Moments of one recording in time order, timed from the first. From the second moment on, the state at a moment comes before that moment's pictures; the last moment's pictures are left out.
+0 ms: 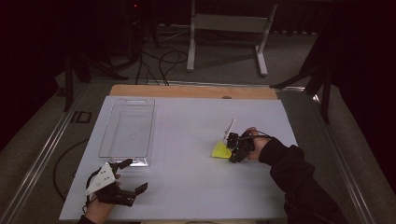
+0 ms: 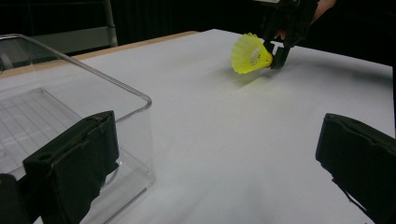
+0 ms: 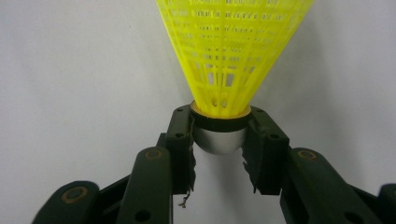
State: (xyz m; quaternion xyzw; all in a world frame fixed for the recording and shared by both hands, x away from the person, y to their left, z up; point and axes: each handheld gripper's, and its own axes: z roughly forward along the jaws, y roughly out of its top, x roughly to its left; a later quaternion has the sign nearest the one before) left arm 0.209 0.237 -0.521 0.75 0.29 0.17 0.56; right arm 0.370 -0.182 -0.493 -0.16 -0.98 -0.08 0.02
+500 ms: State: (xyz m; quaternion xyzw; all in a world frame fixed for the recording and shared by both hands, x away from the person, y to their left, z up) left arm 0.209 0.232 -0.519 0.76 0.30 0.15 0.56; right arm 0.348 -0.183 -0.481 -0.12 -0.98 -0.13 0.00
